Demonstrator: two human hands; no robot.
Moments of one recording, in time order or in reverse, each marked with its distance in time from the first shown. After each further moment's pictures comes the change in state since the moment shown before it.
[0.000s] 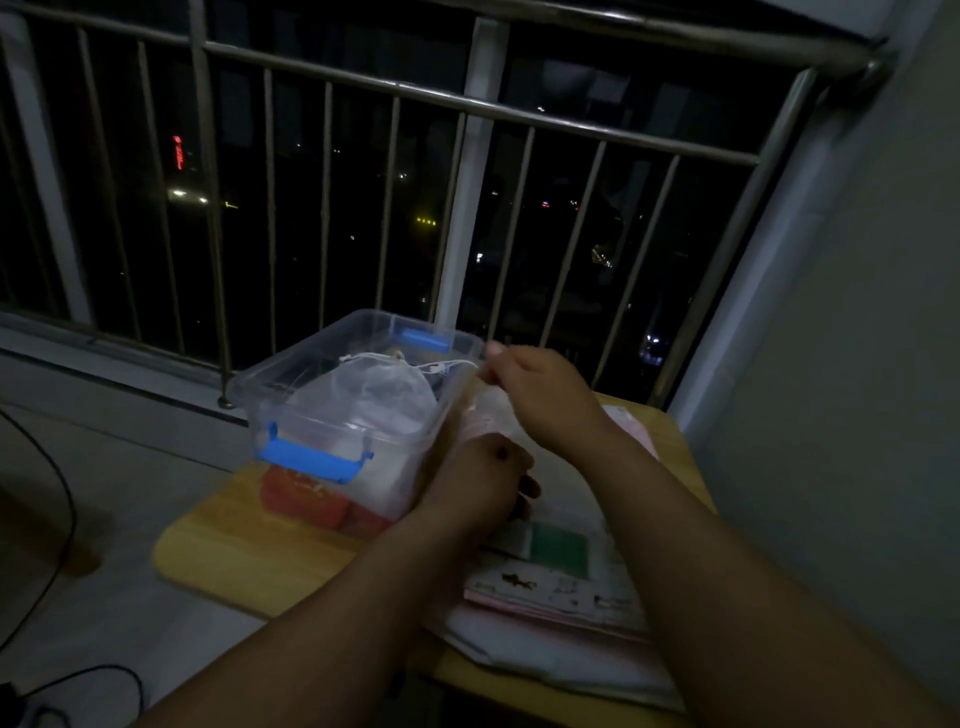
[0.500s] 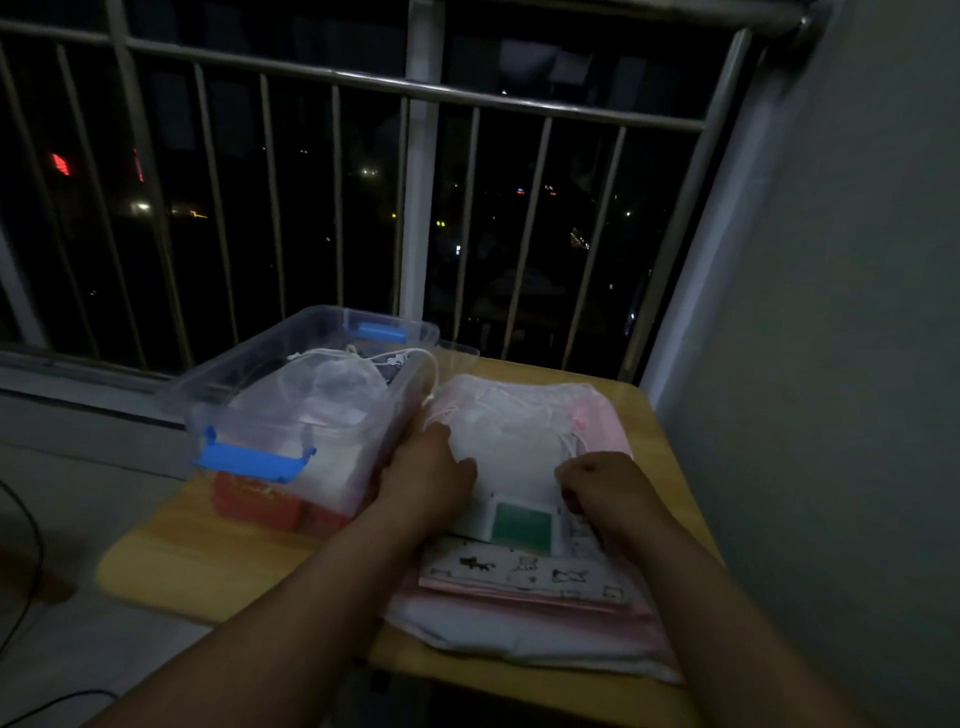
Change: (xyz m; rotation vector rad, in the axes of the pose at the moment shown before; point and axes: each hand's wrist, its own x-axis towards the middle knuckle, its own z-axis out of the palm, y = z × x) left_hand 0.025 -0.027 -0.005 0.643 0.117 0.067; right_hand -0.082 0.135 -0.026 0.132 0.093 0.542
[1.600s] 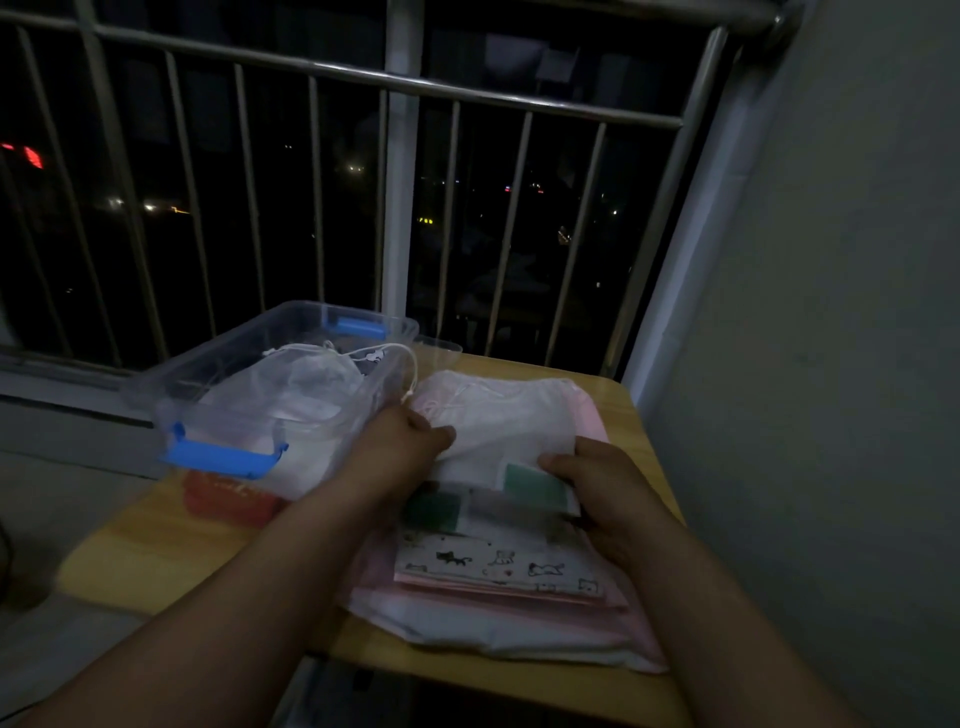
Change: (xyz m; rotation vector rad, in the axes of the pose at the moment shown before) left_hand -0.013 0.023 -0.023 -0.513 -0.059 -0.111; right_hand -0.019 -0.008 -0.009 0.591 -0.132 0.085
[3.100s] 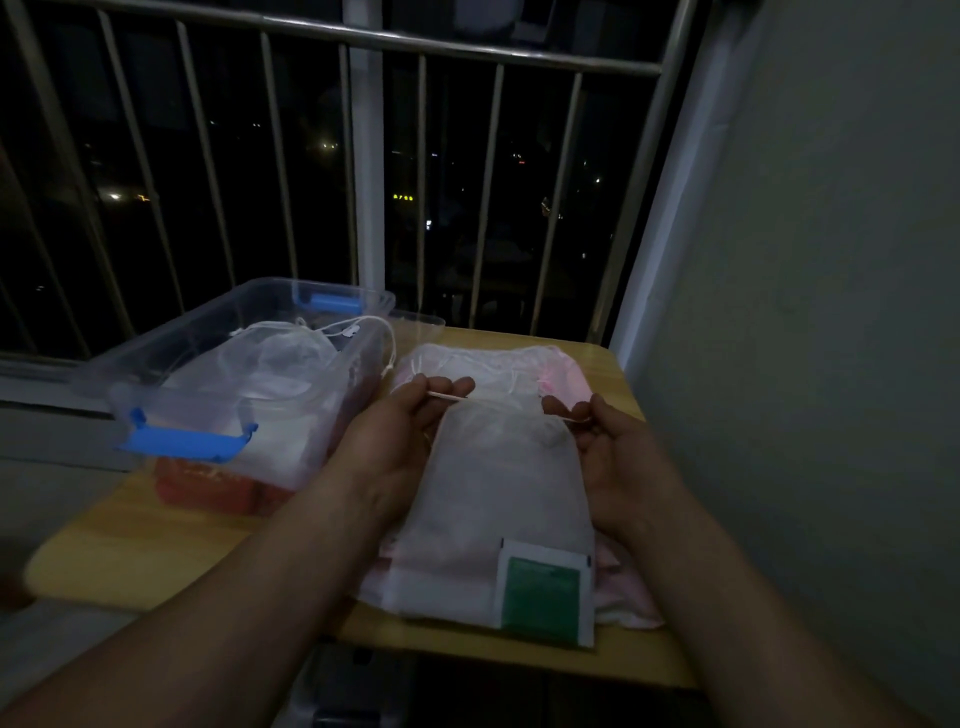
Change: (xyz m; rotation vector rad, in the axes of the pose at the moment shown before) left_hand 0.000 -0.001 0.028 -0.990 -0.225 -0.251; right_hand -0.018 -0.005 -0.008 0.597 0.067 0.183
